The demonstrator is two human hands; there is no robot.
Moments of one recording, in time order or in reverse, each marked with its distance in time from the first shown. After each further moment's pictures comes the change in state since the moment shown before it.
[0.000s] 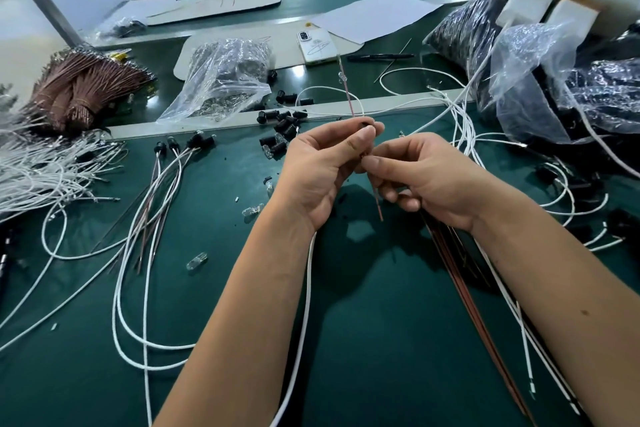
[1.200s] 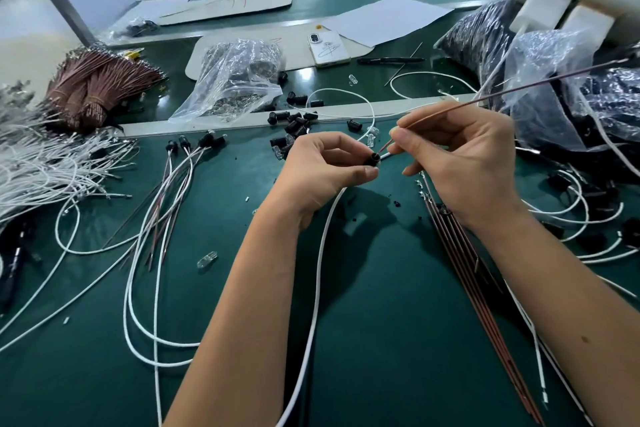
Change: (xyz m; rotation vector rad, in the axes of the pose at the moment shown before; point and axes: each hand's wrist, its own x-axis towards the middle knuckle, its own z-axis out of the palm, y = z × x) left_hand -0.003 0.010 -0.022 0.543 0.008 -0.005; right_hand 0.000 -0.003 0.005 -0.228 0.458 -0.615
